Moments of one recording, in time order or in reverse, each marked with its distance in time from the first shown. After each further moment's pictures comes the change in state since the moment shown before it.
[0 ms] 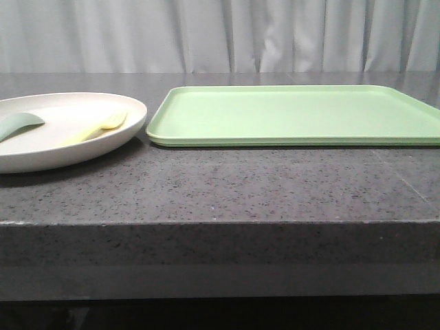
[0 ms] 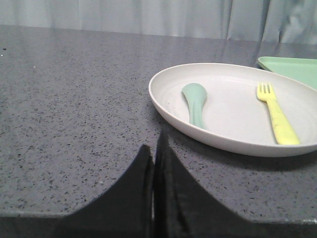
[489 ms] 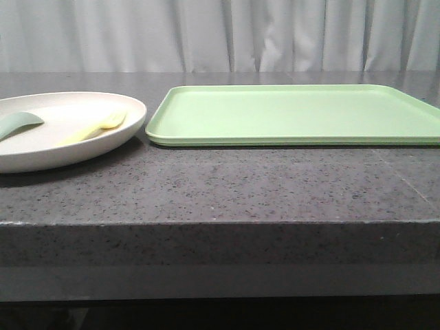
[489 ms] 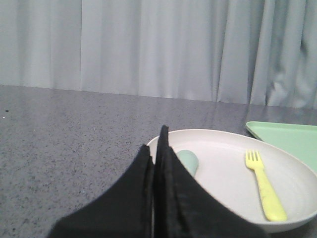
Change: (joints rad) left arm 0.000 0.000 -0.016 -0.016 -0.201 0.000; right arm 0.000 0.000 -0.036 0.000 -0.024 0.000
